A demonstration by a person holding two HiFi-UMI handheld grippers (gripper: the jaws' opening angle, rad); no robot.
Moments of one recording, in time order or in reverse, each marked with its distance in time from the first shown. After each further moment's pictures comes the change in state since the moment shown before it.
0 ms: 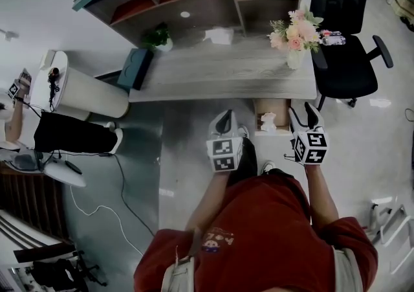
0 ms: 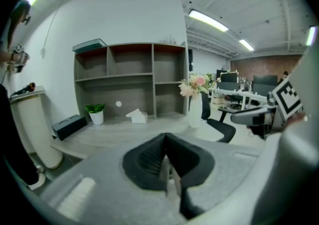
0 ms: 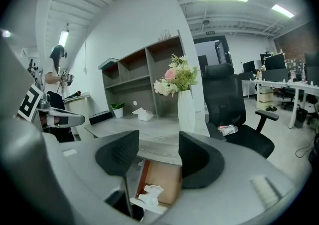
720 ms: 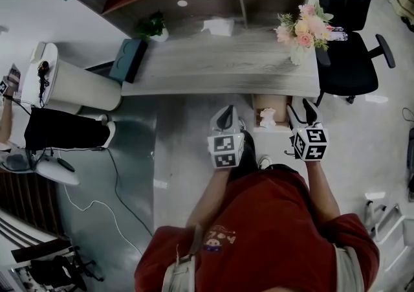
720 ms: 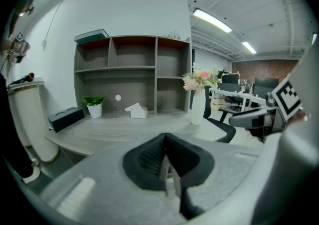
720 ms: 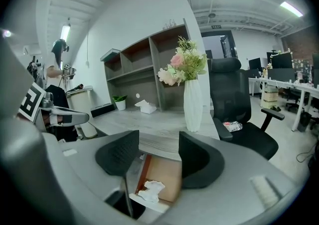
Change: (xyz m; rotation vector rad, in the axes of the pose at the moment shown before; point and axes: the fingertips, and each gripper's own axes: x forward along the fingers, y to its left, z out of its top) left arm 0.030 0.013 -0.024 -0.042 0.009 -0.015; right arm 0.036 0.008 -0.020 -0.034 0.068 0.028
